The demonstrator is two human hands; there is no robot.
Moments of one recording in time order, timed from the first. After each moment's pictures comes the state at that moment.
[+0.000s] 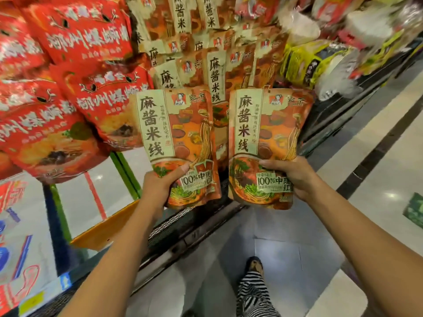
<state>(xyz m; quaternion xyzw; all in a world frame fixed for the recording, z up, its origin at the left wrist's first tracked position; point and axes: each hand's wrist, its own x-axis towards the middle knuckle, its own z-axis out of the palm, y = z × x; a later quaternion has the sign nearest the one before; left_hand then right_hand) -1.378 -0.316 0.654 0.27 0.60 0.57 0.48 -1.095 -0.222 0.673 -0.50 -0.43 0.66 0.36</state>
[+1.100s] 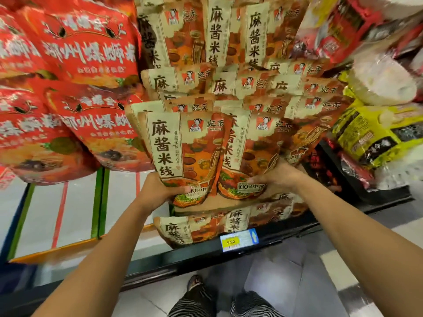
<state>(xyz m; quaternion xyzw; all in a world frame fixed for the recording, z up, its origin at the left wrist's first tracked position) -1.392 -0.134 0.612 0.31 0.69 0.53 0.38 -1.148 0.065 0.673 -0.42 -0.67 0.60 0.05</state>
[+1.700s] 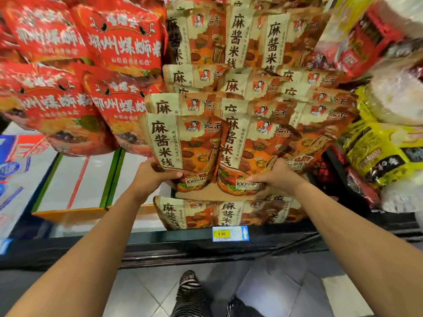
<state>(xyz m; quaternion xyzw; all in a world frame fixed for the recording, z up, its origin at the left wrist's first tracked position) -1.376 -0.161 0.629 0.20 0.75 0.55 0.32 -1.140 0.075 0.664 -0.40 -0.67 0.63 0.01</state>
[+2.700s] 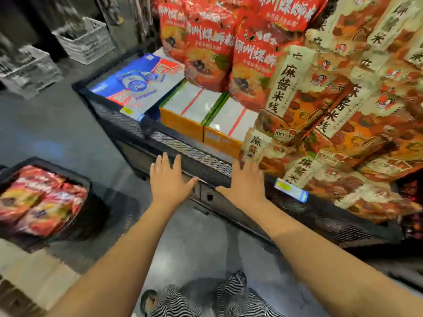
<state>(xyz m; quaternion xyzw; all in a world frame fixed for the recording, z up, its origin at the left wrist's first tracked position) -1.206 -0.401 0.588 0.08 0.99 0.08 0.04 -1.147 -0.221 0.641 -0.13 -0.98 0.06 -0.13</state>
